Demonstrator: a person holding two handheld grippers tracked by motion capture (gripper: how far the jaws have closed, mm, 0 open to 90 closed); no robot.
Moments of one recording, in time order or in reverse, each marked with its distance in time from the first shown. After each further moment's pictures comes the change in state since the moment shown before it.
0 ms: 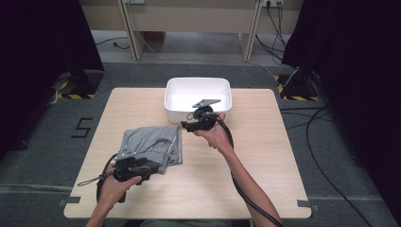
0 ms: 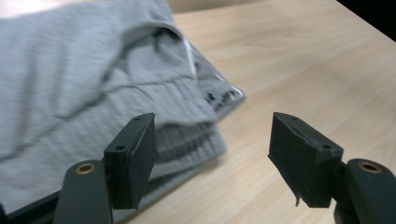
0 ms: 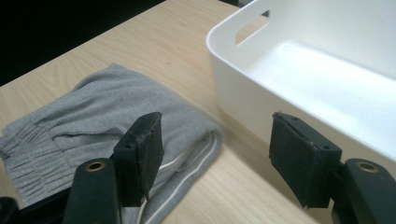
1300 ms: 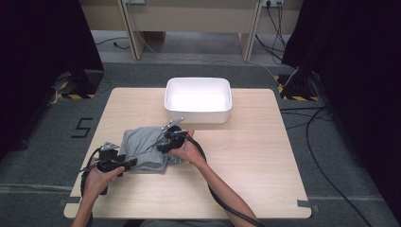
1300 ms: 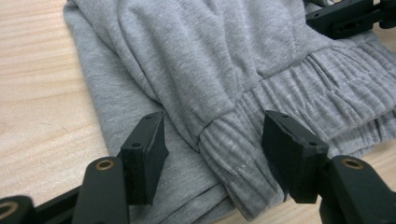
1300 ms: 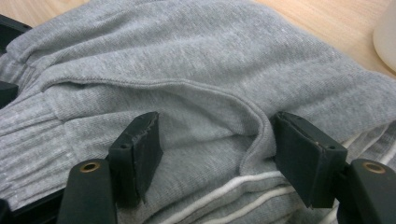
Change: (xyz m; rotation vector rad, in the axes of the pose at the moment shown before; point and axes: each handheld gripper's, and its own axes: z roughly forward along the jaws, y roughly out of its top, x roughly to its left) left arm 0.086 -0.009 -0.006 0.104 0.216 -0.091; right arm 0.065 -0.039 0.109 0.192 0.115 -0.086
